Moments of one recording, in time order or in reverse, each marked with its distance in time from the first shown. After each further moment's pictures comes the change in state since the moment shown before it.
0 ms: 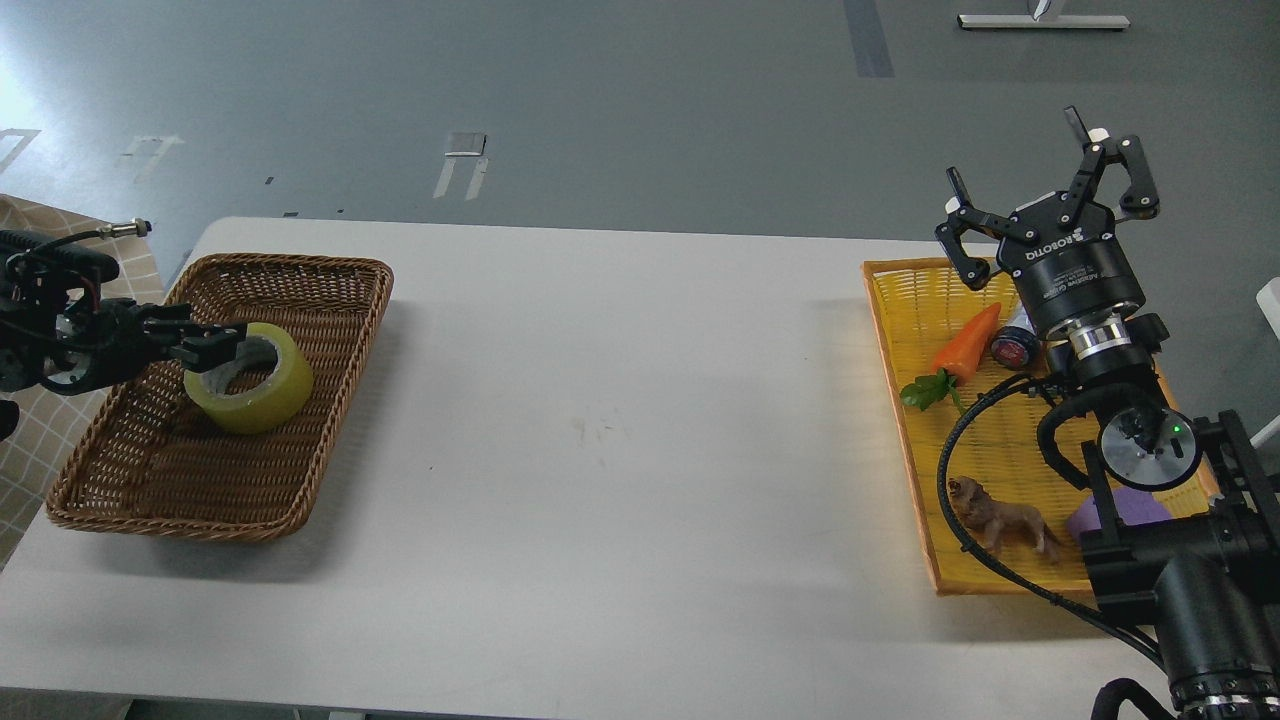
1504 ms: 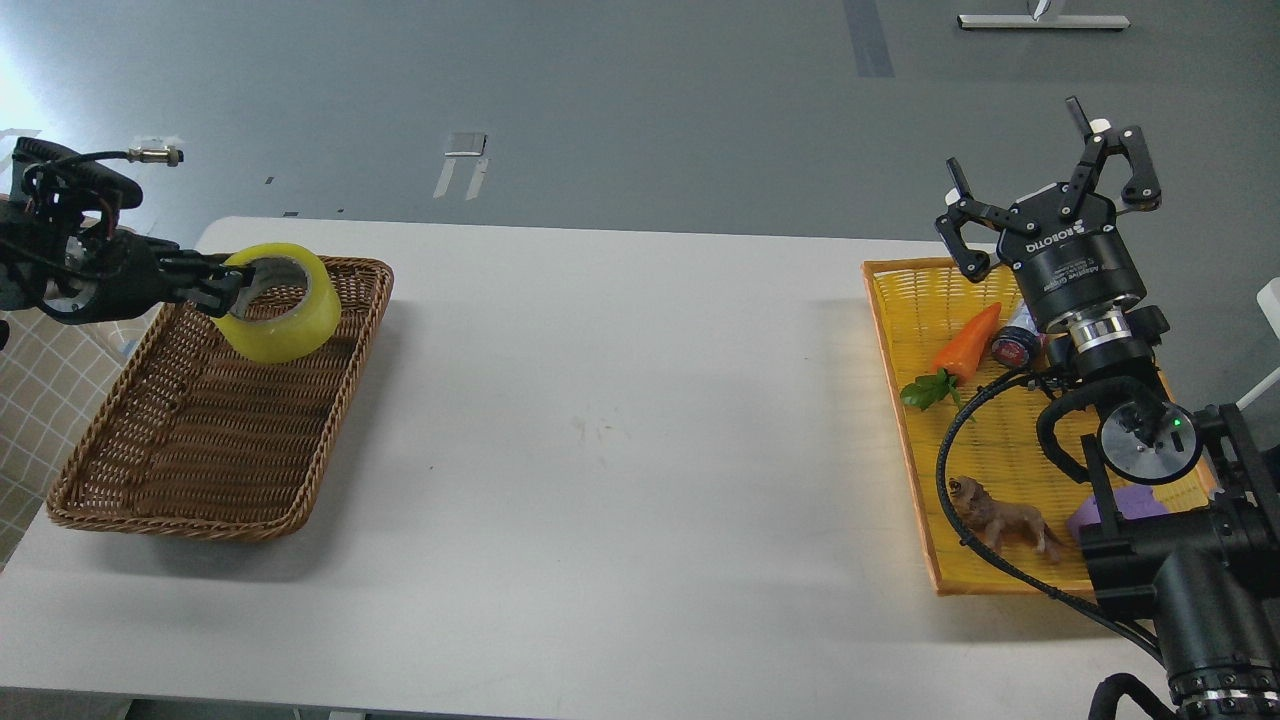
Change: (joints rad) left arm -0.116 0.071 0.008 -0.120 0.232 -0.147 0.001; right arm 0.011 0.003 -0.002 0.003 0.000 0.000 0.000
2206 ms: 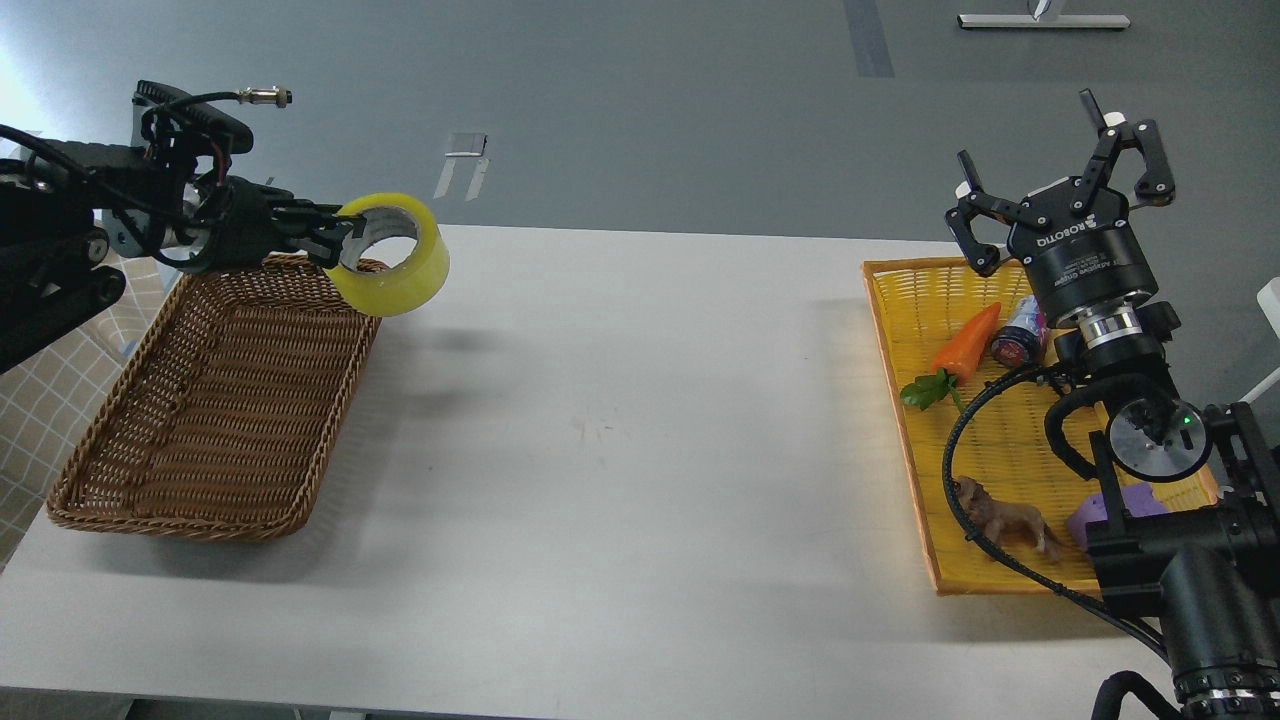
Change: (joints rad) left arm -0.122 -0.072 -0.094 -0.204 0.006 -0.109 0.112; right arm 0.001 -0.005 0.015 0.008 0.000 0.000 0.000
